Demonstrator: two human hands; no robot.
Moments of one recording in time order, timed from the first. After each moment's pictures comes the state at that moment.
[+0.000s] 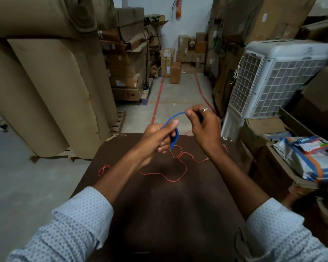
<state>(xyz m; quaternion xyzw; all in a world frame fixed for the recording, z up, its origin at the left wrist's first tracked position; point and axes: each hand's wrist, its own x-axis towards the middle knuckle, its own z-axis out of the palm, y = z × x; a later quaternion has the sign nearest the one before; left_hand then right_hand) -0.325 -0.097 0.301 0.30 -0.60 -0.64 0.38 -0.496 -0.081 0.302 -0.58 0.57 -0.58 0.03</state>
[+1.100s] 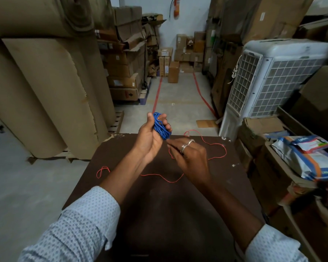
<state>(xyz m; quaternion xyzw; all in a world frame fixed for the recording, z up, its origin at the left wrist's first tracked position) -0.339 -0.129 0.284 0.18 -0.34 -0.77 0.51 -0.464 -0.045 0.245 -0.70 0.48 -0.52 -0.13</state>
